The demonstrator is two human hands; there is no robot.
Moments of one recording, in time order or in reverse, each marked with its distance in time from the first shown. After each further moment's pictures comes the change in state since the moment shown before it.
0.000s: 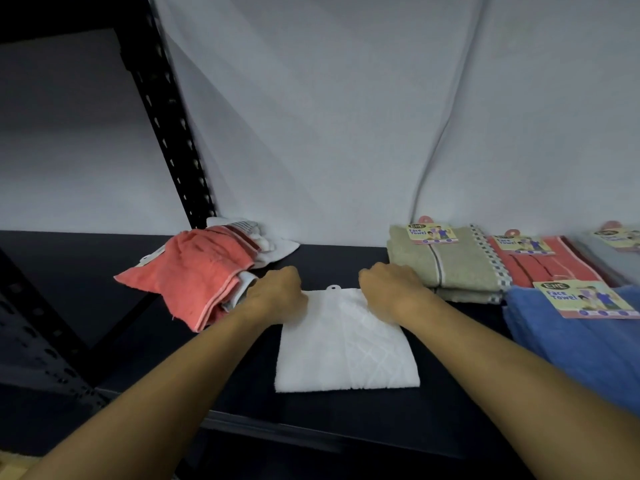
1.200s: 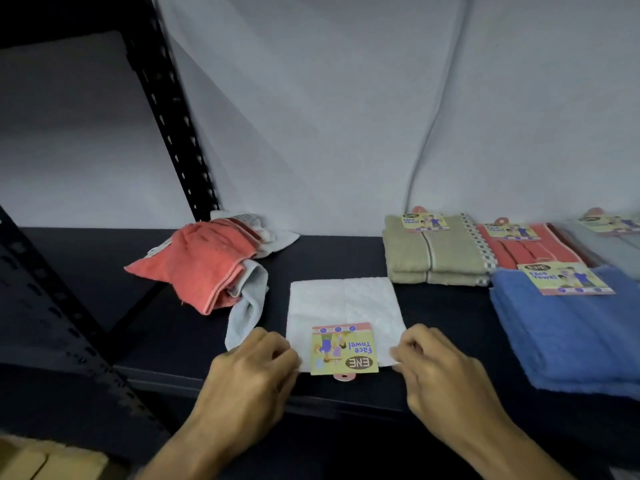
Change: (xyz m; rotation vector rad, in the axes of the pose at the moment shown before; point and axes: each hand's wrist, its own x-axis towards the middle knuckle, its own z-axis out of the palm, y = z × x) left_hand -0.148 -0.053 0.044 0.047 0.531 0.681; right_hand -0.139 -0.008 0.077 0.371 0.574 -0.069
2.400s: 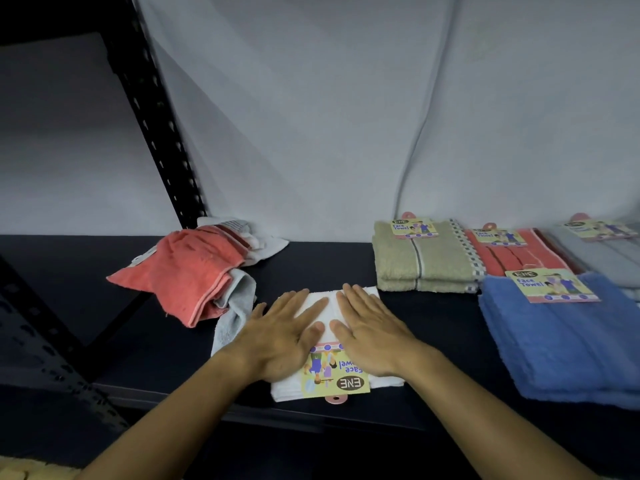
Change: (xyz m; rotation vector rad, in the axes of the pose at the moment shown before) left_hand 0.086 -0.016 0.038 0.010 -0.710 -0.270; right_hand 0.091 0.005 0.043 0.067 -0.603 0.101
